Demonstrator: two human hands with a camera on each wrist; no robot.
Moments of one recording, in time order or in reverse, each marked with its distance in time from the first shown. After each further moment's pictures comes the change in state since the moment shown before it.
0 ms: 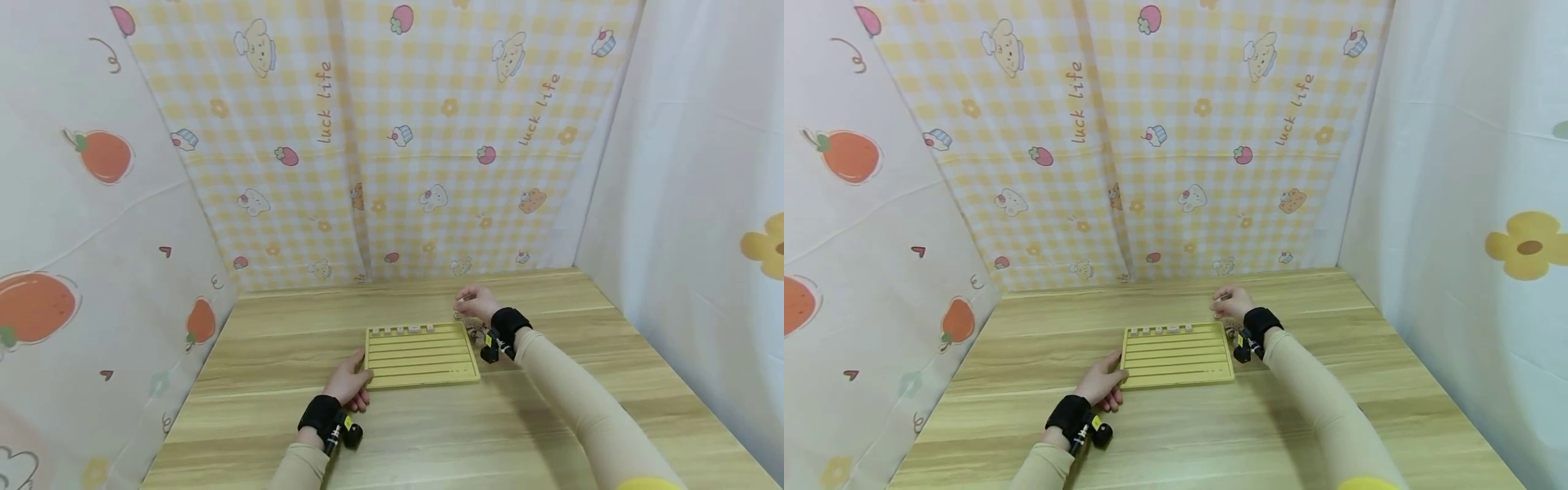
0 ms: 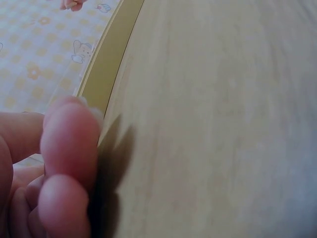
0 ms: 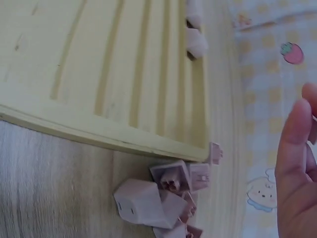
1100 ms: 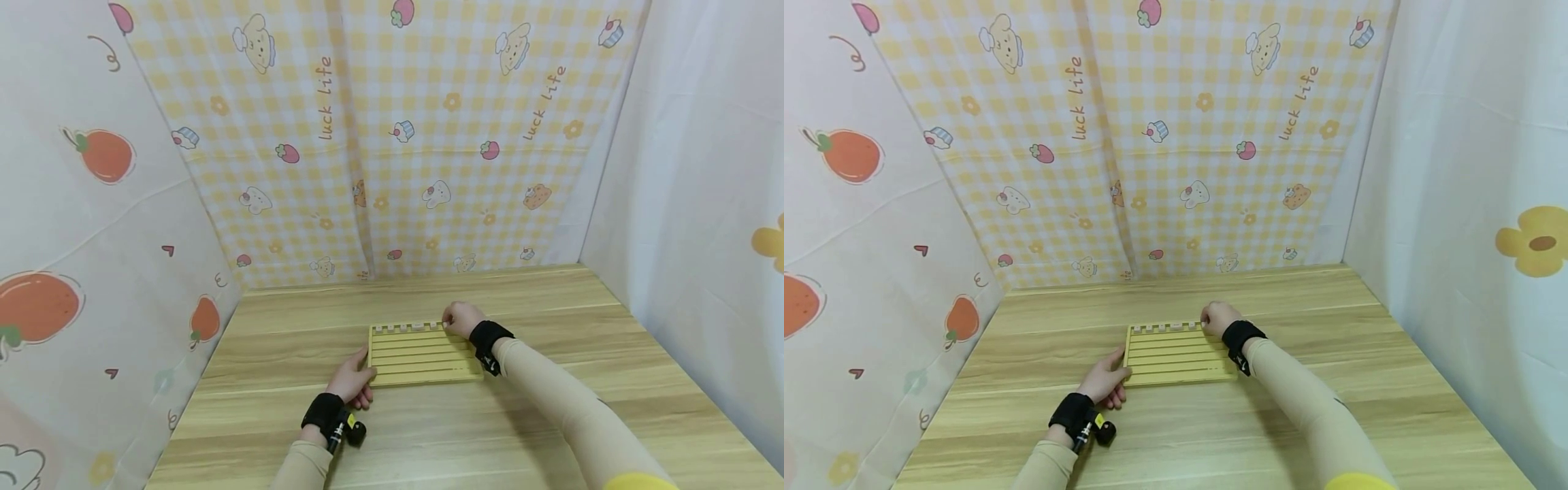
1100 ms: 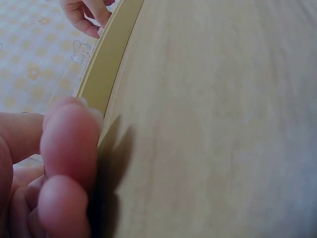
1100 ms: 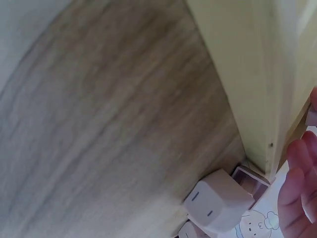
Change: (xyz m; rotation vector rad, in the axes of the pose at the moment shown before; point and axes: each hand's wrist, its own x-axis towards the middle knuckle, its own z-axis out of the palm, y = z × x) left_hand 0.004 0.000 0.001 0.016 0.001 -0.031; right_hand 0.018 0.032 0.040 -0.971 -0.074 -0.288
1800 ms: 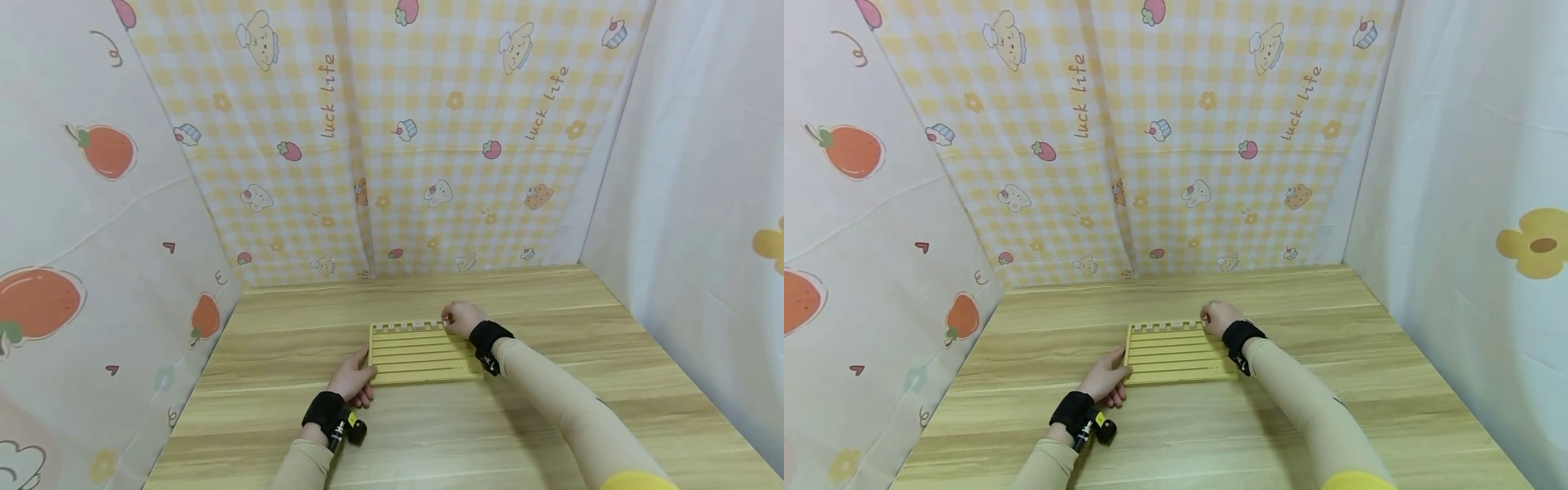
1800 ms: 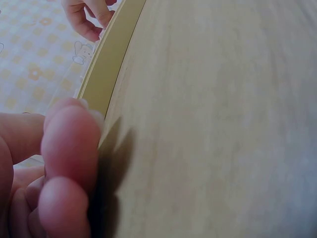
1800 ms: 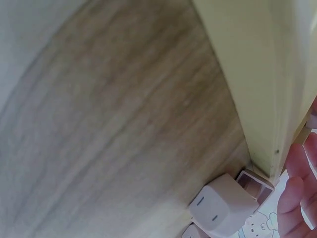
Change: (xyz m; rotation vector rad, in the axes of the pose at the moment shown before) left_hand -0.003 0.002 -0.002 -0.009 -0.005 0.014; right_hand 0.001 -0.003 0.000 -0.017 -0.023 0.058
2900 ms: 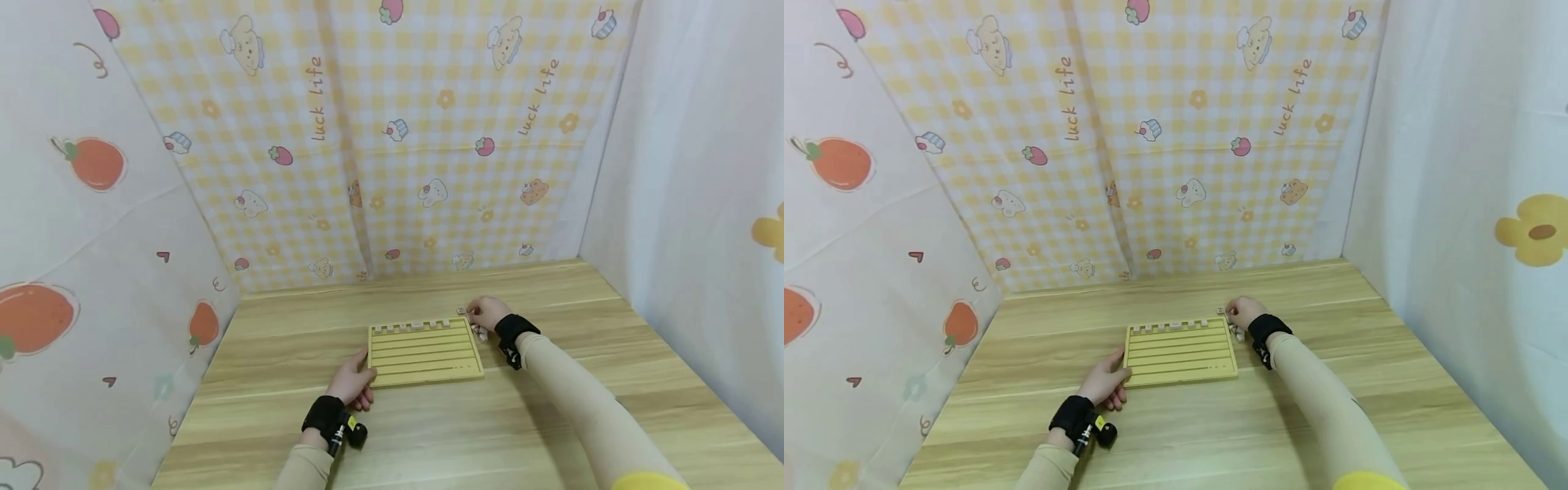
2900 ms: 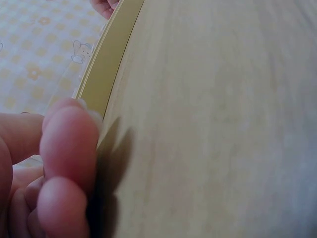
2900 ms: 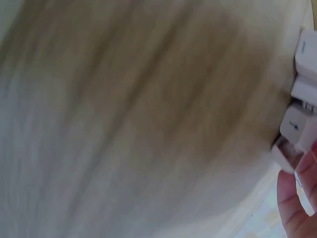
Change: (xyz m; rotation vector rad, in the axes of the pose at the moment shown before) left_hand 0.001 0.000 0.003 -0.024 0.000 -0.005; right_hand -0.015 0.065 -0.013 0.129 0.009 0.051
